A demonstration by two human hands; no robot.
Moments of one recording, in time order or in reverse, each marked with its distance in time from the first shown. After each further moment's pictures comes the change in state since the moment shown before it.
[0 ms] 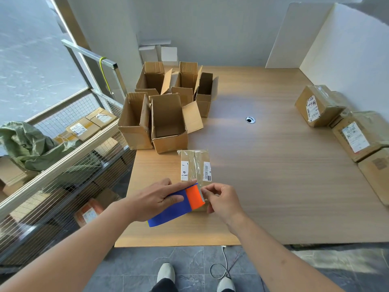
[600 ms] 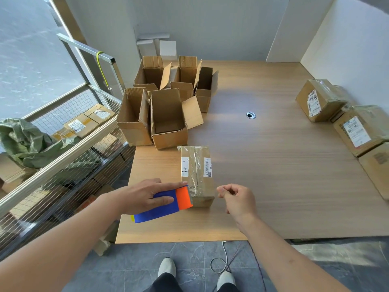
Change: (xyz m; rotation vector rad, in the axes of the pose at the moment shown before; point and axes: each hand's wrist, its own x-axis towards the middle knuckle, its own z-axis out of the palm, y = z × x) left_hand -0.009 -0.022 -0.016 0.105 -0.135 -0.058; right_hand 0.002 0.024 -0.026 -0.062 0.247 0.069
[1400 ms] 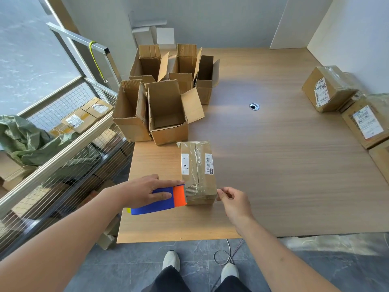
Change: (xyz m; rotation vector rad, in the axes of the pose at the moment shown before) left_hand 0.030 -0.029 0.000 0.058 -0.113 -0.097; right_hand 0.027 0.048 0.025 -0.016 -0.067 0.094
